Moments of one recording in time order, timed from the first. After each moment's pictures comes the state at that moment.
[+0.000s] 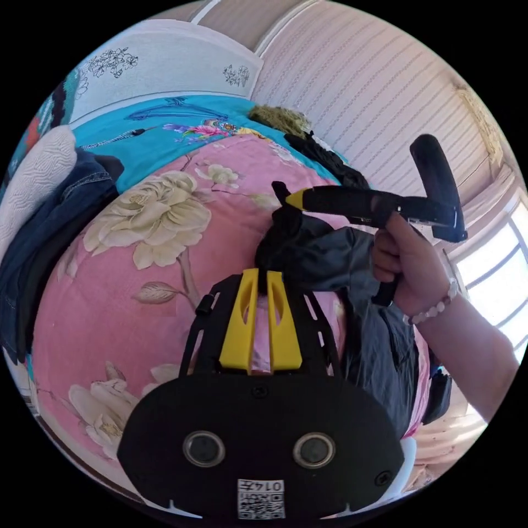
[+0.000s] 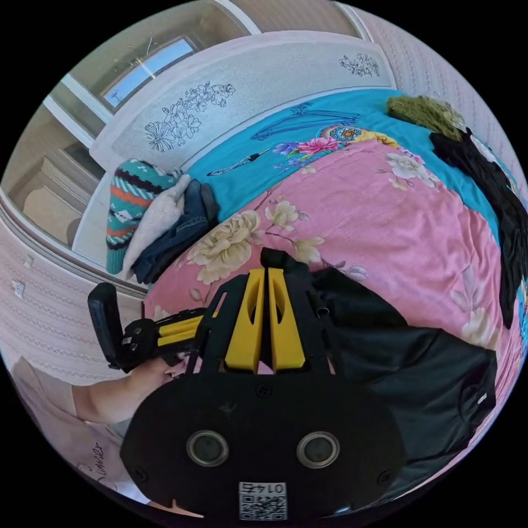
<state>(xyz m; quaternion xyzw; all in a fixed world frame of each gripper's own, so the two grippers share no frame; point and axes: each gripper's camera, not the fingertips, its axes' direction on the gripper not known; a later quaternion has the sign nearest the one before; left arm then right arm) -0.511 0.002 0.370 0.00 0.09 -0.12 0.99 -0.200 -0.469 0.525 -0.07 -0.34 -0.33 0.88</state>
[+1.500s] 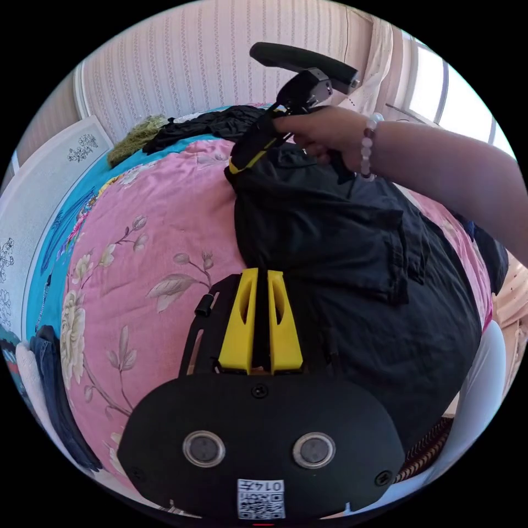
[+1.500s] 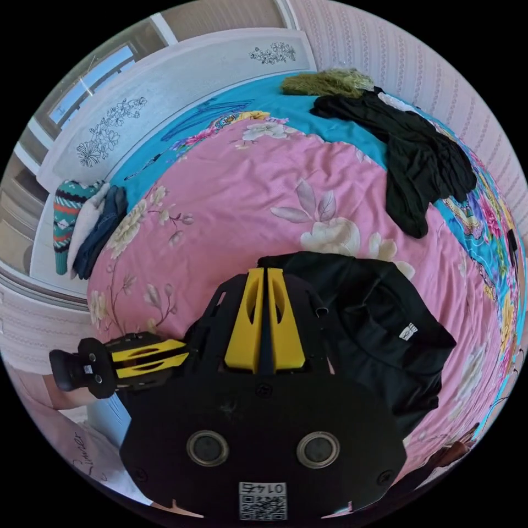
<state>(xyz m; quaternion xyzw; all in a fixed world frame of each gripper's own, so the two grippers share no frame) -0.280 -0.045 0.433 -0.07 0.07 0.22 0.97 0.016 -0.555 0.531 -0.06 -0.21 -0.27 0.94</state>
